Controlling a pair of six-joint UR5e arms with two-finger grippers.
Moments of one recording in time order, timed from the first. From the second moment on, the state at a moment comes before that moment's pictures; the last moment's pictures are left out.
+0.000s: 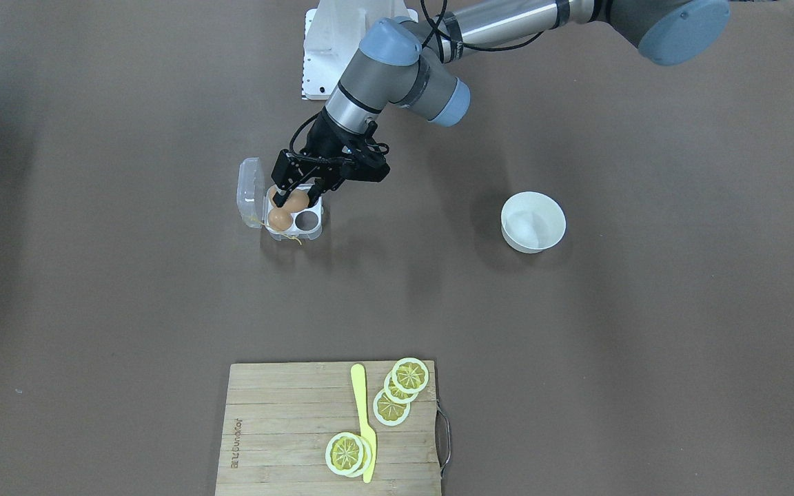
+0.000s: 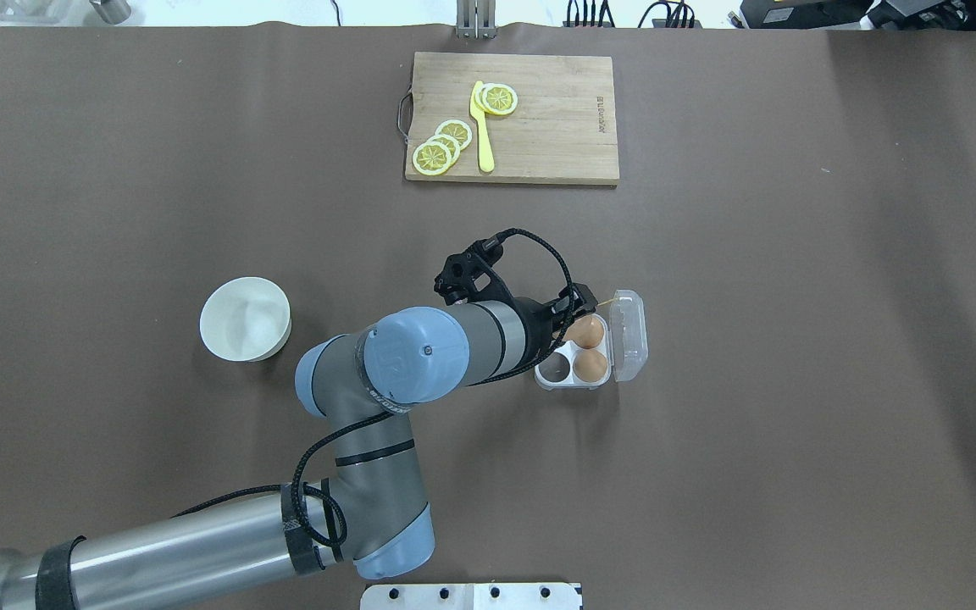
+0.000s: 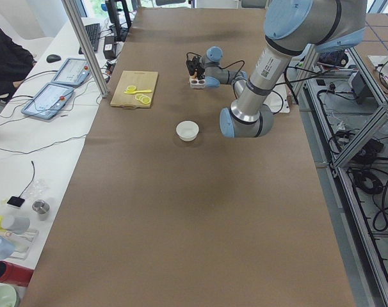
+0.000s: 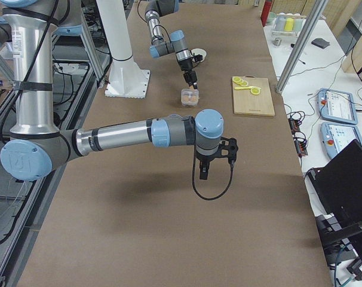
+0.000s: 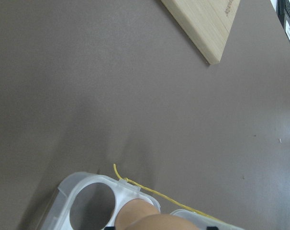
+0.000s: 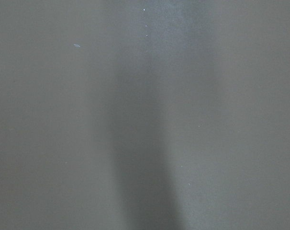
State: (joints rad) left arm -0.35 -2.40 -1.37 -2.39 -1.53 -1.89; right arm 1.54 -1.61 1.83 -1.66 2.47 0.18
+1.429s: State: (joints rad) left arm -0.39 -2.31 -1.53 -2.26 -1.68 -1.89; right arm 1.54 -1.62 1.83 -1.66 2.51 0.18
